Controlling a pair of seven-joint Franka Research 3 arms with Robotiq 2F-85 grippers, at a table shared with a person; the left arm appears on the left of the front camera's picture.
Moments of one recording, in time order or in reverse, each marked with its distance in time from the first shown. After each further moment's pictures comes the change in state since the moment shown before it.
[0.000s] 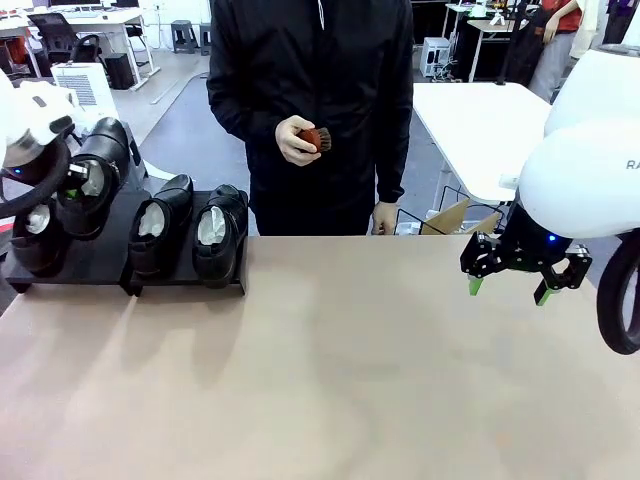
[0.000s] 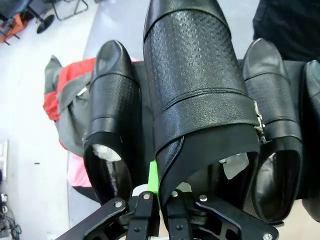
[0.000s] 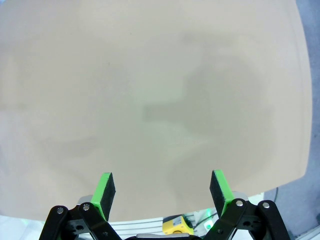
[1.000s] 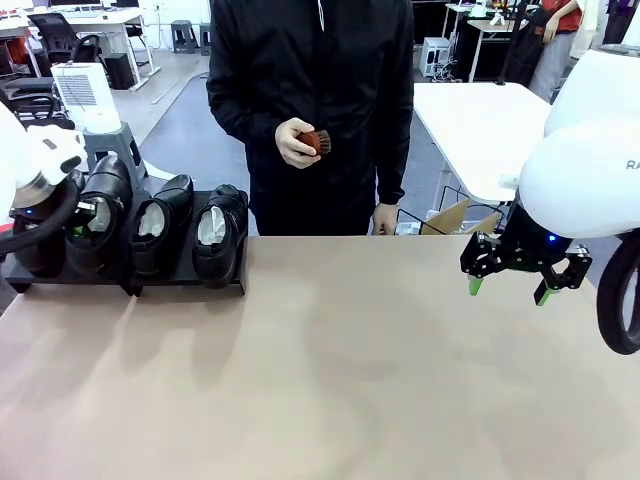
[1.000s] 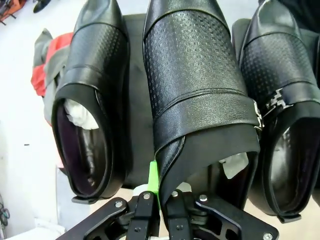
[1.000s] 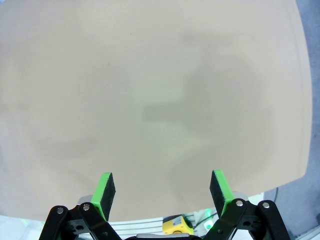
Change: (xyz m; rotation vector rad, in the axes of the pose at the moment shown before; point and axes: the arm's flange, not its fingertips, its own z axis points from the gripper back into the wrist) left arm -0.046 -0.008 -0.028 -0.010 0.058 0.059; right arm 0.000 0.000 0.000 0.000 0.000 0.000
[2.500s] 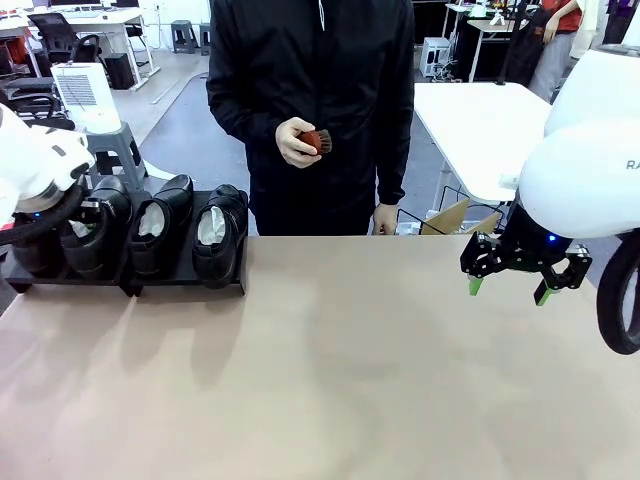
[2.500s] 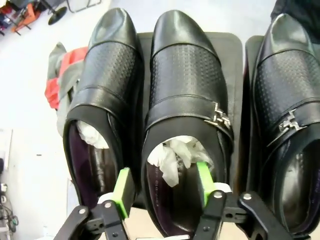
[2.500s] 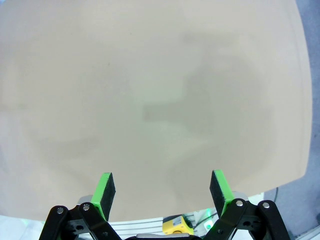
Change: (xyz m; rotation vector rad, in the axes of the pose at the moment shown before) left arm 0.002 -0.007 -0.010 0.076 -0.073 -0.004; right arm 0.000 0.000 0.000 0.000 0.000 0.000
